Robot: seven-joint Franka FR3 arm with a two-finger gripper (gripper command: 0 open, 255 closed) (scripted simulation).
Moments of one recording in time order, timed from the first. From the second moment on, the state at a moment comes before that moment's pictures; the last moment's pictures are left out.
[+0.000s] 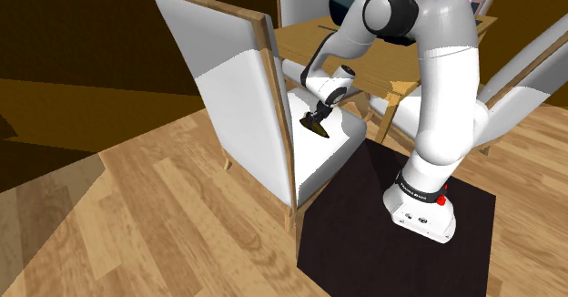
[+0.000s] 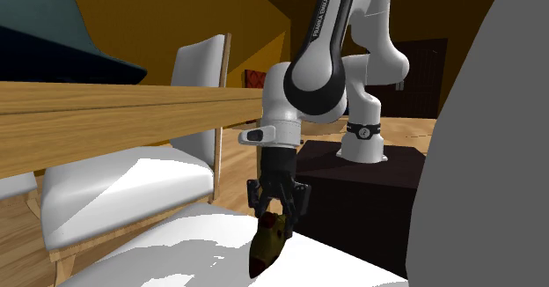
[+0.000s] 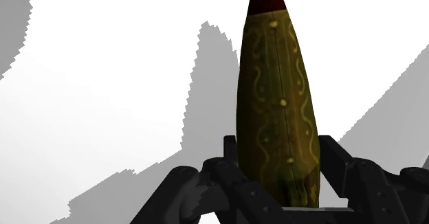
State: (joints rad) arm -0.17 0.51 -0.11 -2.28 1.41 2.95 -1.40
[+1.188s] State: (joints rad) arm -0.04 0.29 -0.27 -2.40 1.04 2.89 -1.04
